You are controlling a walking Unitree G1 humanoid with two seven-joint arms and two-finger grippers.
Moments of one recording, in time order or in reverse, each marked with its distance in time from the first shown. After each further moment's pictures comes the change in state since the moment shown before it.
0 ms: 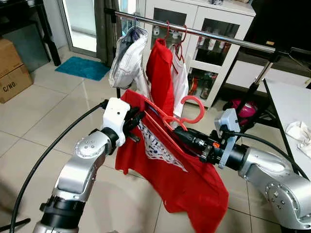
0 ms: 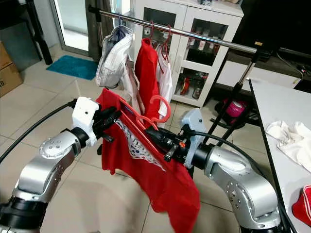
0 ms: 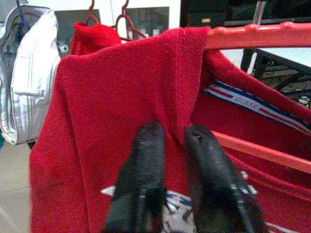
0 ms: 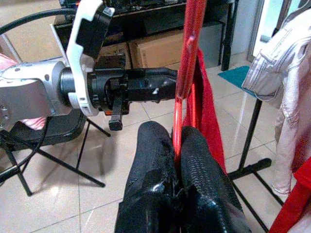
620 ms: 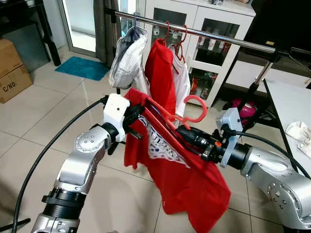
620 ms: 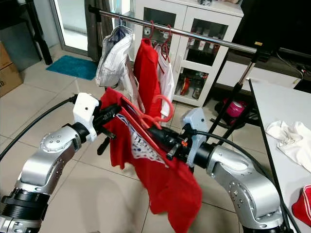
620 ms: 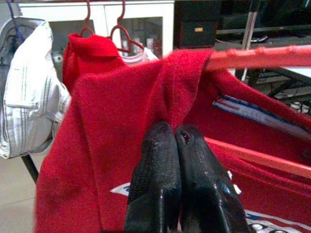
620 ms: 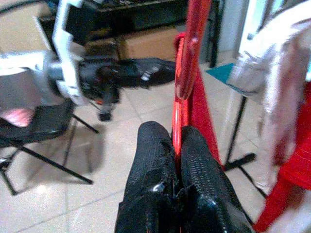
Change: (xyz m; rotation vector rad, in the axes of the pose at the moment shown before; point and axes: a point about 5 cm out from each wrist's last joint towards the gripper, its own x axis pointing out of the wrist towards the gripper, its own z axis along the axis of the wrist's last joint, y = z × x) left arm 0.007 0.009 0.003 0.004 -0.038 -0.022; right arm -0.003 -0.008 -0.001 -0.039 0.033 -0.083
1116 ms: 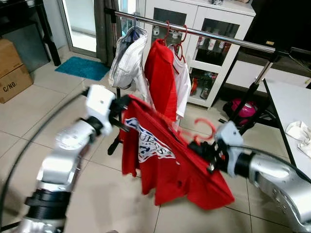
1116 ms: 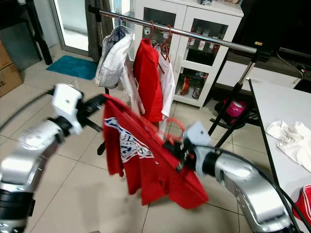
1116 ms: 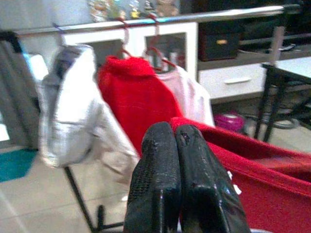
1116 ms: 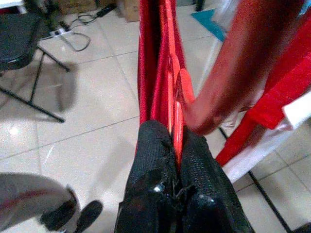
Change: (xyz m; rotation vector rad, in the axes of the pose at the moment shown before) left arm -0.021 0.033 0.024 0.070 -0.050 0.094; right arm -0.017 -0.013 -0.034 -0.120 0.248 -0.033
